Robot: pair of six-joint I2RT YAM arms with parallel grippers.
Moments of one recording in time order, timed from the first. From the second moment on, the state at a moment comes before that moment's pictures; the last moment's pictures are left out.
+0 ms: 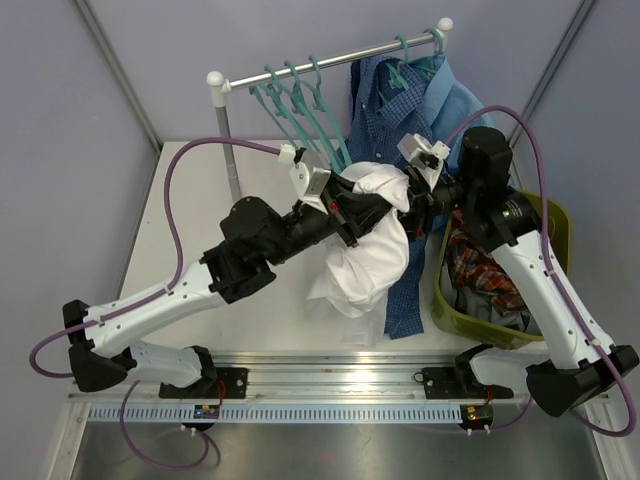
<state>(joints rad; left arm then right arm) -1.12 1.25 1.33 0.31 0.08 -0.22 0.42 1.22 1.46 -0.35 -1.45 0.04</state>
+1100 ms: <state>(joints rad) -1.15 0.35 0.88 -0.43 -0.43 -0.14 -0.03 1.24 2.34 -1.12 -0.35 -0.53</state>
